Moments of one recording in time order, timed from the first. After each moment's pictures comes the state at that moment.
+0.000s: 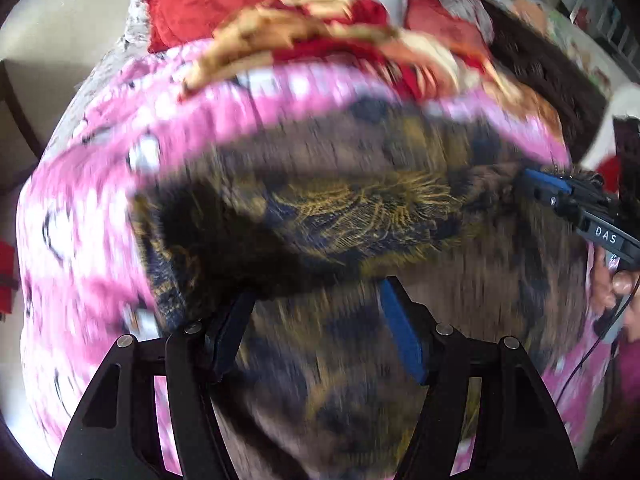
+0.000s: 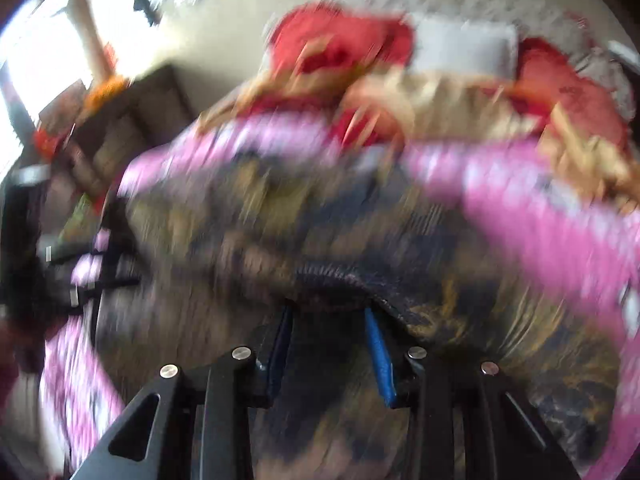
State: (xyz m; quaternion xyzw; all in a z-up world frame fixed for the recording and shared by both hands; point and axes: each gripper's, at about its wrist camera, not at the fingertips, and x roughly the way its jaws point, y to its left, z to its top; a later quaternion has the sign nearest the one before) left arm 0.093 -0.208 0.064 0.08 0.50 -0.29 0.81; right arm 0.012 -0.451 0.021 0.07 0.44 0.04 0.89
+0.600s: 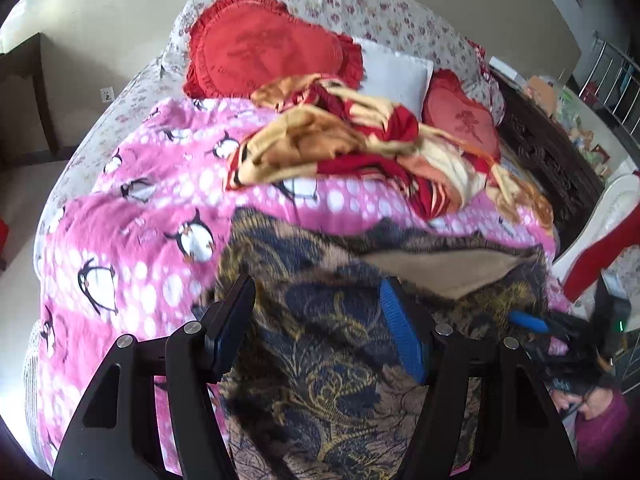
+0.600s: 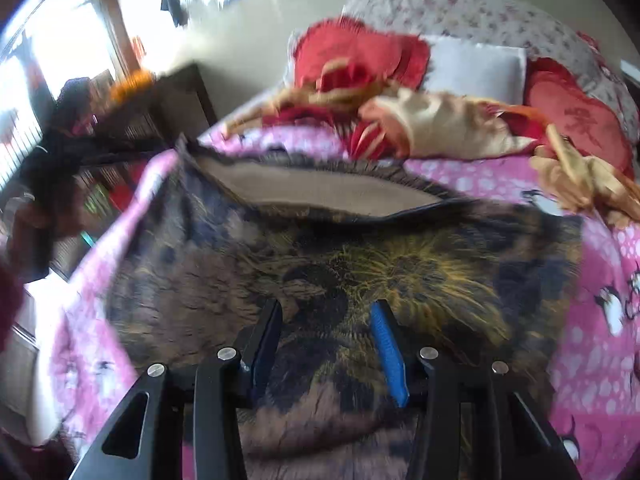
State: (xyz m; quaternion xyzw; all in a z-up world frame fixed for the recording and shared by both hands) left arm 0.116 -0.178 0.112 0.00 0.45 -0.28 0.85; right arm -0.023 -0.447 0.026 0.03 0.45 0.08 0.89
